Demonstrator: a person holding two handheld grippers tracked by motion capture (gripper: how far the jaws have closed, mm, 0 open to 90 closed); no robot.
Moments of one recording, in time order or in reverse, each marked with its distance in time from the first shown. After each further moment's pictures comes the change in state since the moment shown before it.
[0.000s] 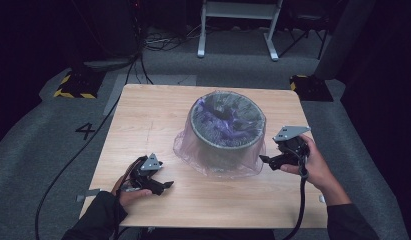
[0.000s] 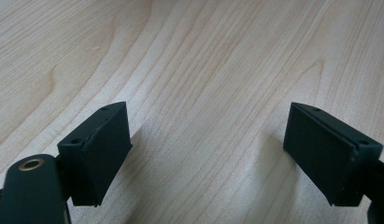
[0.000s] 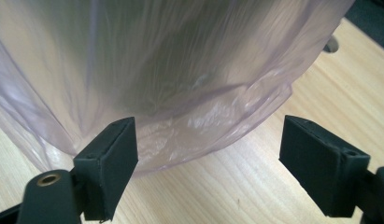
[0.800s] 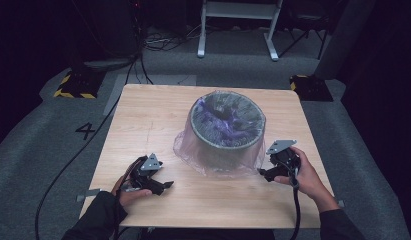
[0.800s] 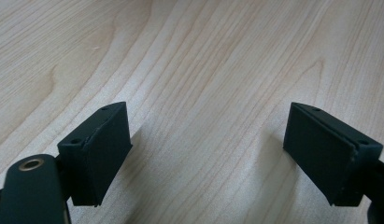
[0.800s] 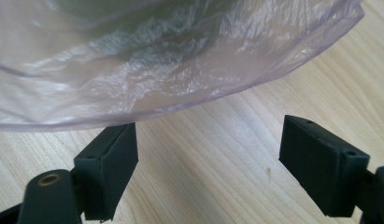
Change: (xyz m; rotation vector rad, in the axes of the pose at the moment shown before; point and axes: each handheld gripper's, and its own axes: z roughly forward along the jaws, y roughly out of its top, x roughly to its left) left arm 0.000 0.000 0.000 0.000 0.000 0.000; right arm 0.013 -0.037 0.042 0.124 0.000 0.011
